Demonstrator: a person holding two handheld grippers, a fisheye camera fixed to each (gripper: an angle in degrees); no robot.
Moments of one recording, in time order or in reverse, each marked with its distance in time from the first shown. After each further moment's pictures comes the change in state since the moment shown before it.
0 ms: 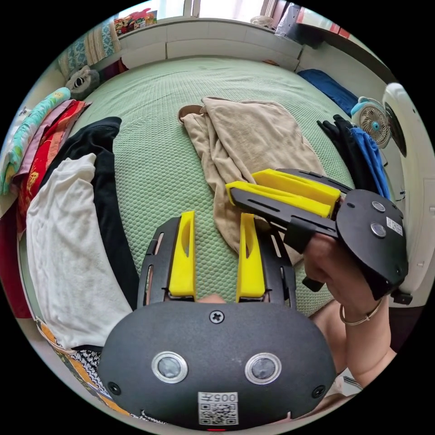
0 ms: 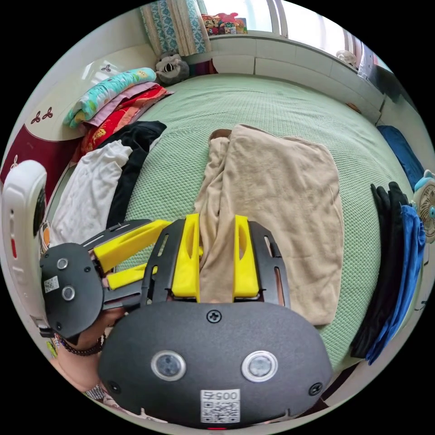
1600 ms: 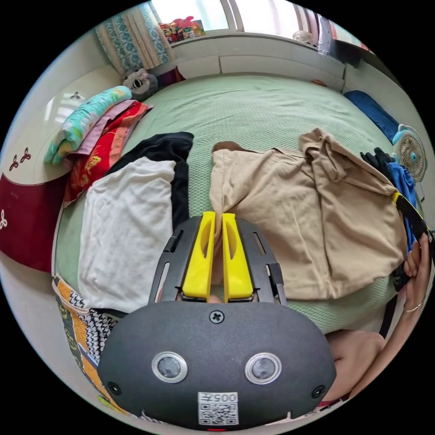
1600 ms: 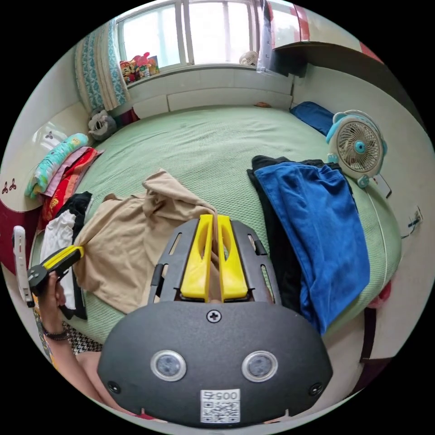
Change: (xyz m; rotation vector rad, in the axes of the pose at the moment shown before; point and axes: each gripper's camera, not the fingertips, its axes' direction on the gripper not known) left arm -0.001 0.011 -0.079 0.061 -0.292 -0.207; right arm 0.197 0.085 -0.133 0.157 0.272 0.382
